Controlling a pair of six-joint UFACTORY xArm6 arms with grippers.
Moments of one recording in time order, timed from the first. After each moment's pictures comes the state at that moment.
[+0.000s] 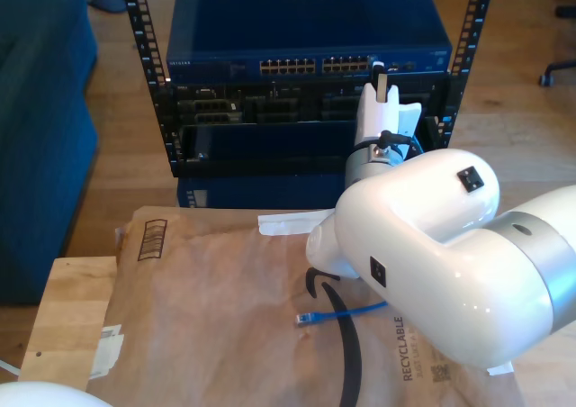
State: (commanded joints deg) left arm 93.4 -28.5 -6.5 8.2 63.7 -5.1; right arm 27.1 43.5 -71.3 36.8 -73.4 75.6
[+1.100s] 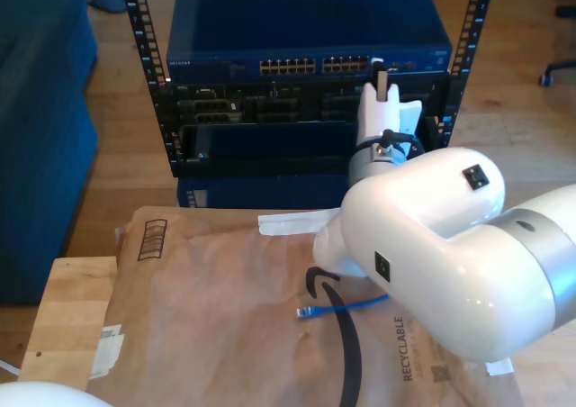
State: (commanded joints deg) left arm 93.3 -28.5 -6.5 8.2 63.7 -5.1; right arm 26.0 40.0 -66.1 31.7 -72.9 75.4
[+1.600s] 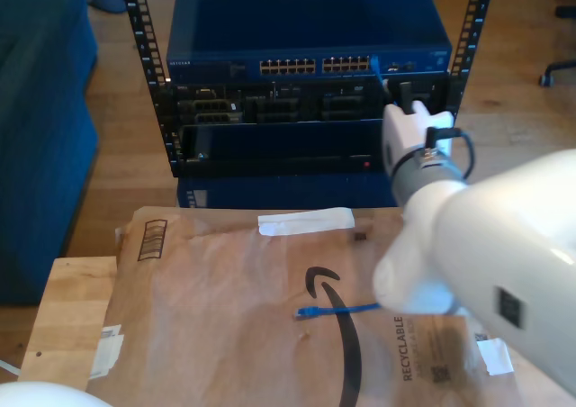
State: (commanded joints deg) left arm 93.3 -28.5 -6.5 8.2 63.7 -5.1; right arm 20.9 10.7 -37.5 21.9 -49.3 70.5
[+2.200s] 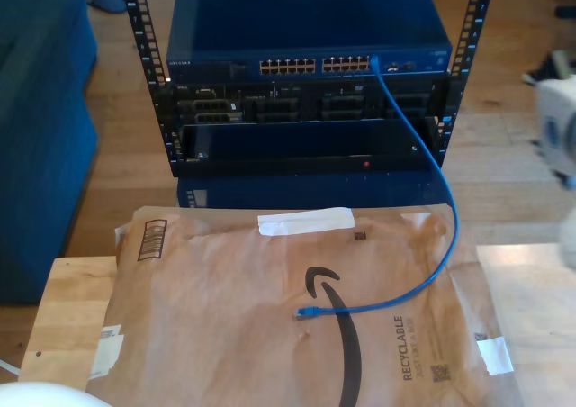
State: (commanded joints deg) left arm 93.3 -28.5 -6.5 8.2 63.7 -5.1; right arm -11.8 -25.5 -27.1 0.6 2.6 64.9
